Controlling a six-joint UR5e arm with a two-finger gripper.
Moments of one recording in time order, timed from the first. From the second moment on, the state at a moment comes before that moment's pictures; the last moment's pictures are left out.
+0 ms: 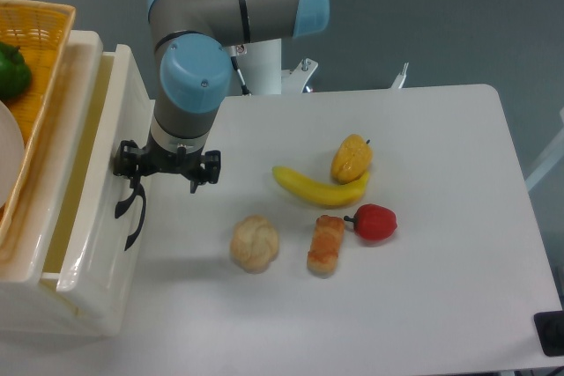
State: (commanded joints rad) arm 2.24 -1.81 -1.59 -1.34 1.25 0.15
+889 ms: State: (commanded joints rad) arm 2.29 -1.81 -1.59 -1.34 1.32 0.29
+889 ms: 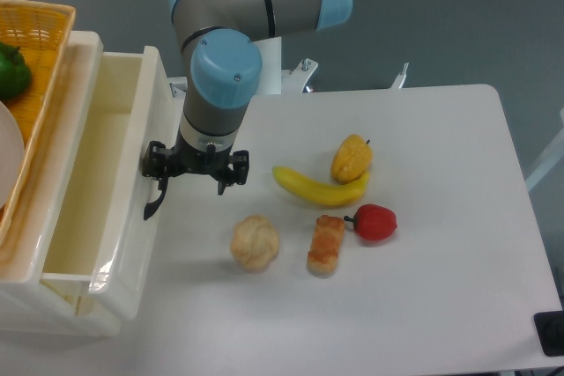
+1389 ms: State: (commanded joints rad) arm 2.35 -1.81 -1.58 -1.34 1.33 0.36
